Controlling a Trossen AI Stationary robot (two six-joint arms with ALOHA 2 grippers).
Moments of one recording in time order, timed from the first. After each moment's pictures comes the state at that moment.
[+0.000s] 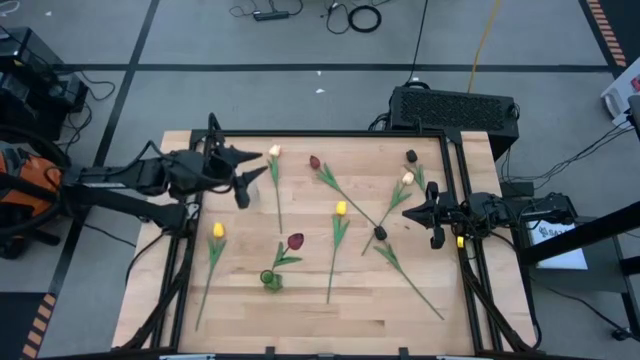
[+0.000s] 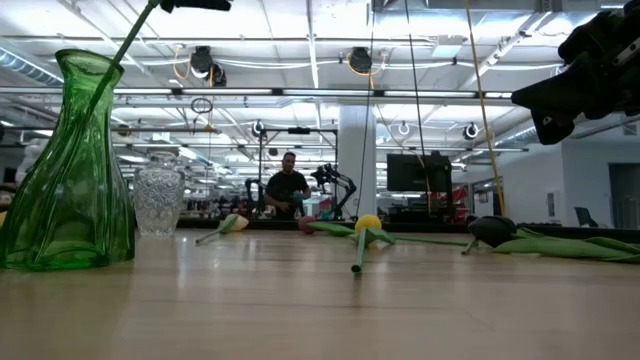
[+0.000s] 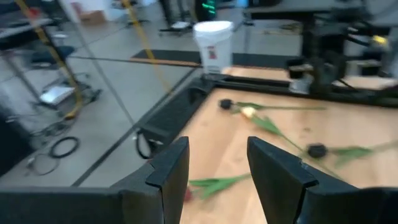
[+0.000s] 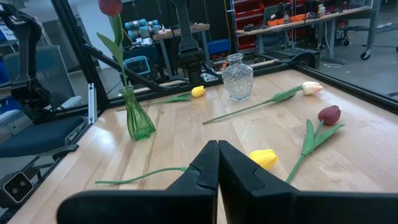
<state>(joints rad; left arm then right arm) -0.01 0.89 1.00 -0.40 -0.48 0.01 0.14 0.02 0.07 -0.12 0.18 0.23</state>
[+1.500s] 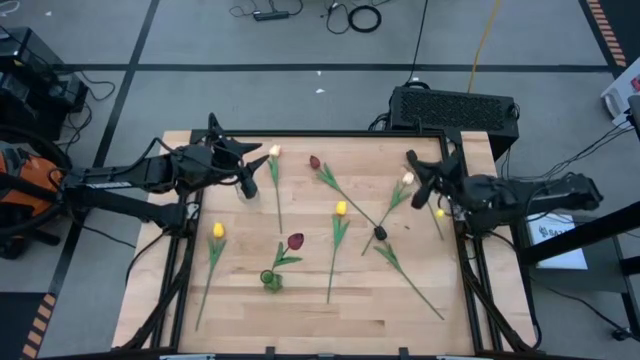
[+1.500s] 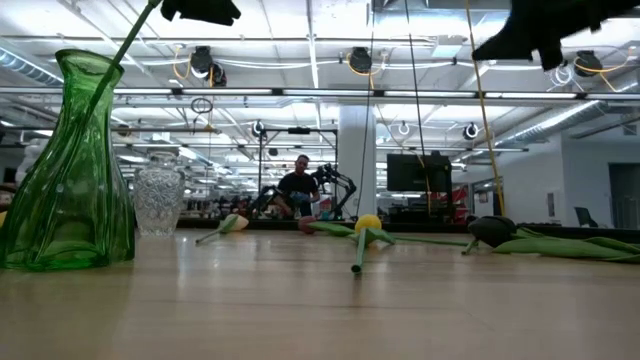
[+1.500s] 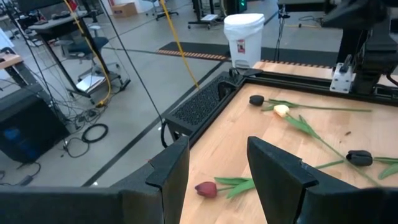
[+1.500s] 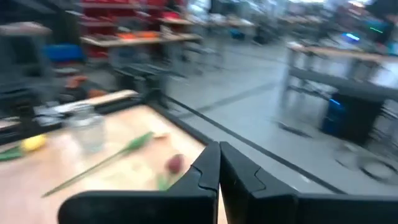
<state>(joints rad) 0.05 0.92 1.00 -0.39 -0.53 0.01 0.14 0.60 0.59 -0.22 0.88 0.21</state>
